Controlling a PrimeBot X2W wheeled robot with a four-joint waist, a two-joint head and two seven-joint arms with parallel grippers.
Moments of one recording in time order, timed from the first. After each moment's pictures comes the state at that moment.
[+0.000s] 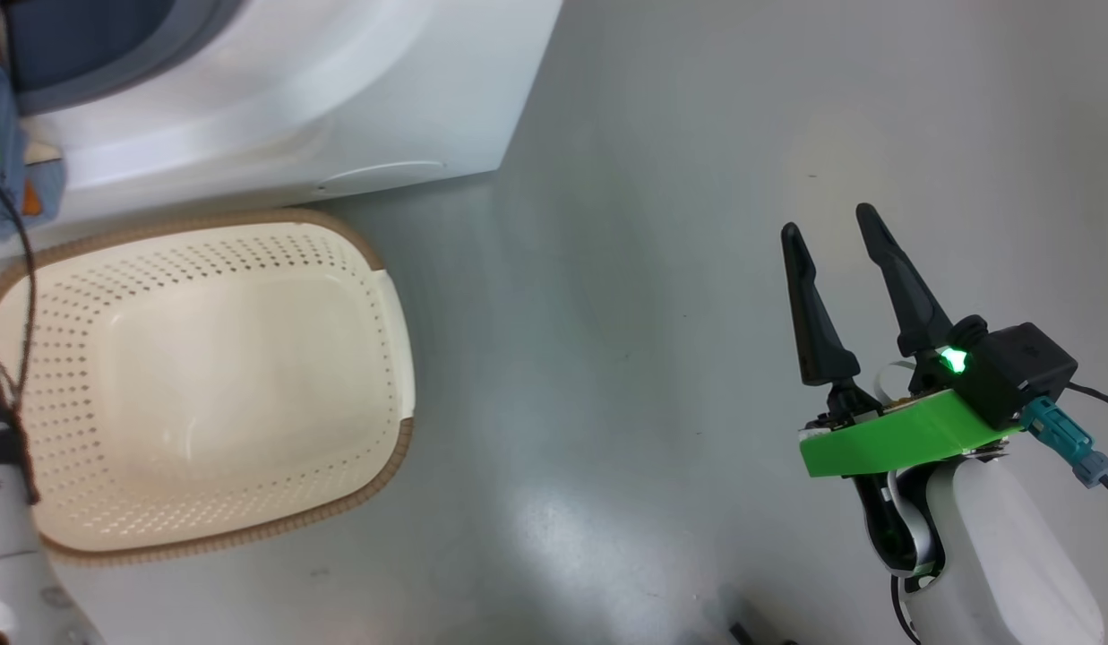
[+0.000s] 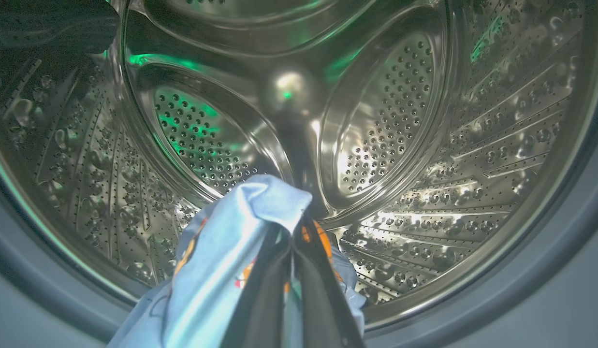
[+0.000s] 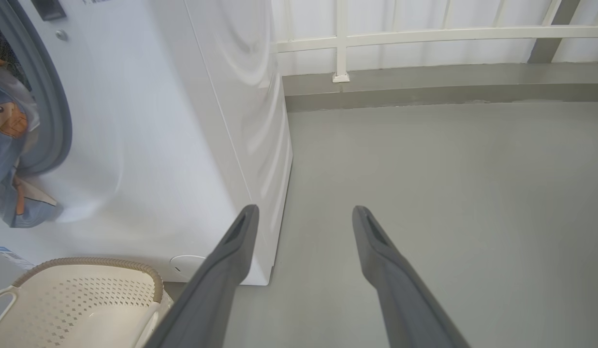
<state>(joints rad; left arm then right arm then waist) -1.03 0.22 0.25 0.62 -0.06 -0.12 -0.26 -0.34 -0.06 0.14 0.14 0.25 0.13 -0.25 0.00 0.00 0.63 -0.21</state>
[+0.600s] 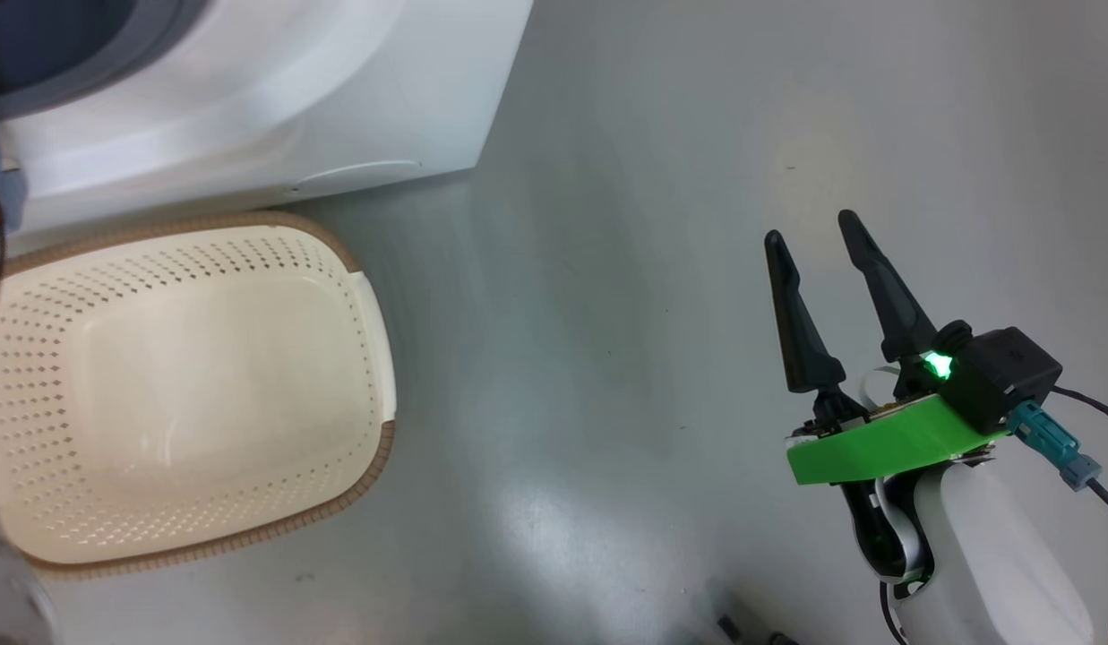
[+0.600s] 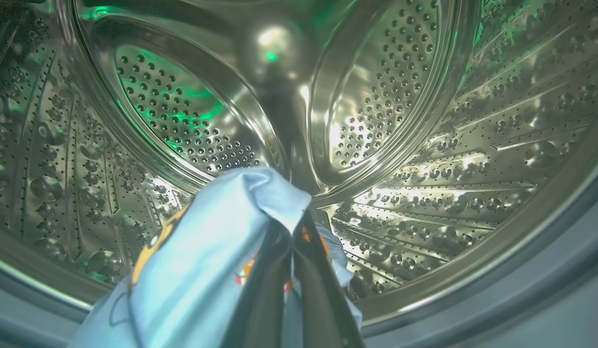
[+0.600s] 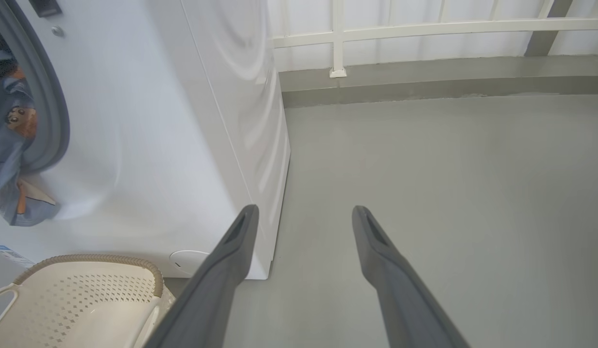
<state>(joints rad) -1.18 0.29 0.19 0.87 -0.06 -0.13 -0.26 -0.34 -0.05 0.16 0.14 0.26 0.13 -0.25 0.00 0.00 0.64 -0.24</state>
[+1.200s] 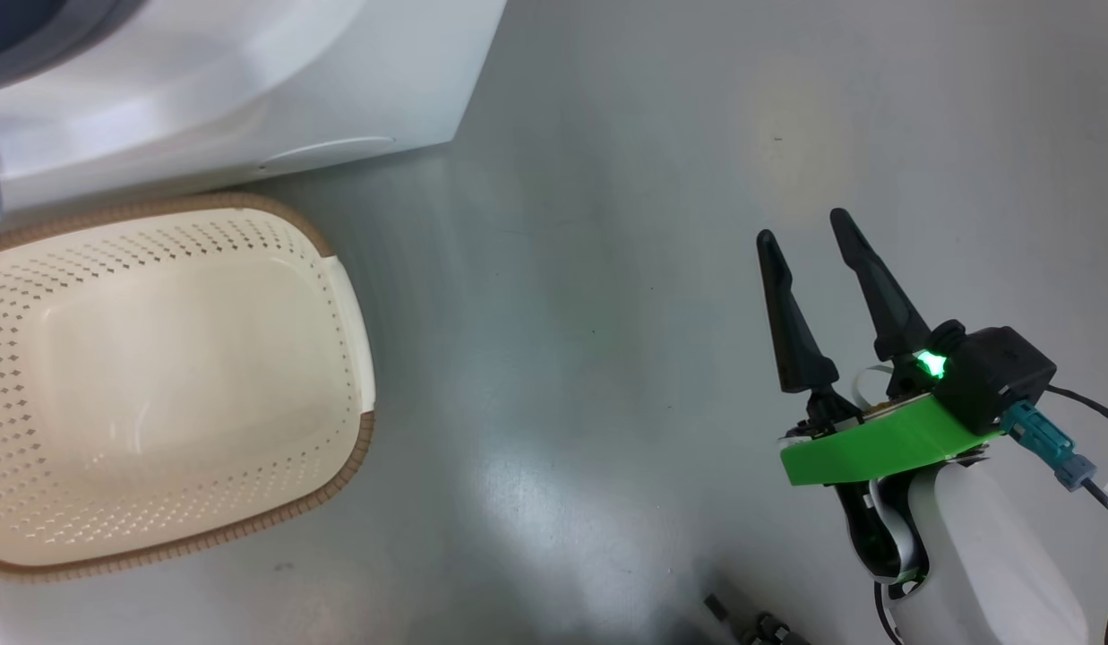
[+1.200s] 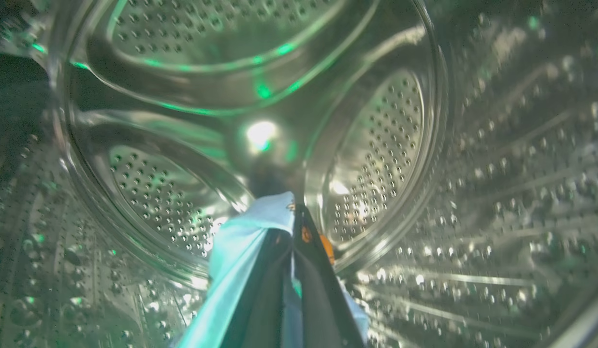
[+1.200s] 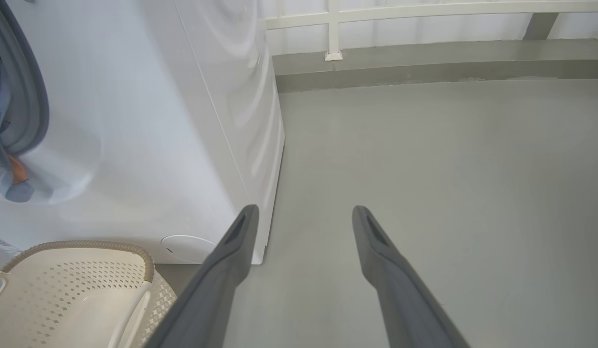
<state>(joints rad) -1.38 0.33 0.12 0.82 -0.04 -0.13 -0.26 -0.34 -0.05 0.17 0.13 0.26 0.13 -0.25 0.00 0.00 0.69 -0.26</state>
